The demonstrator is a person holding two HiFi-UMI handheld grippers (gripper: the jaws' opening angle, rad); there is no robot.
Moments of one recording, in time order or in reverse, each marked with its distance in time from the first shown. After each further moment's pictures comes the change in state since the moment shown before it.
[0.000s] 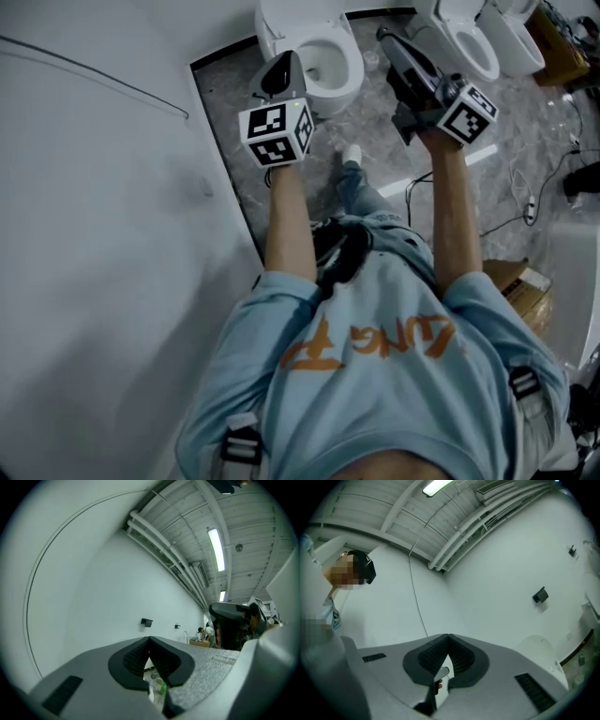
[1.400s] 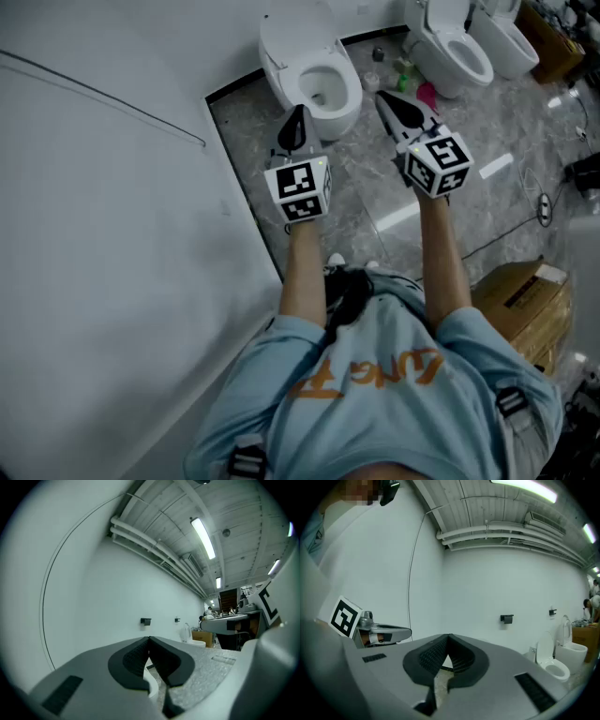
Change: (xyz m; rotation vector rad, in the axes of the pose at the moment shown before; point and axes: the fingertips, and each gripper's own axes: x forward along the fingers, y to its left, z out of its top) left arm -0.097 -0.094 0.010 0.150 0.035 0.062; right arm -0.111 0.034 -0.041 -0.407 0.320 -0.450
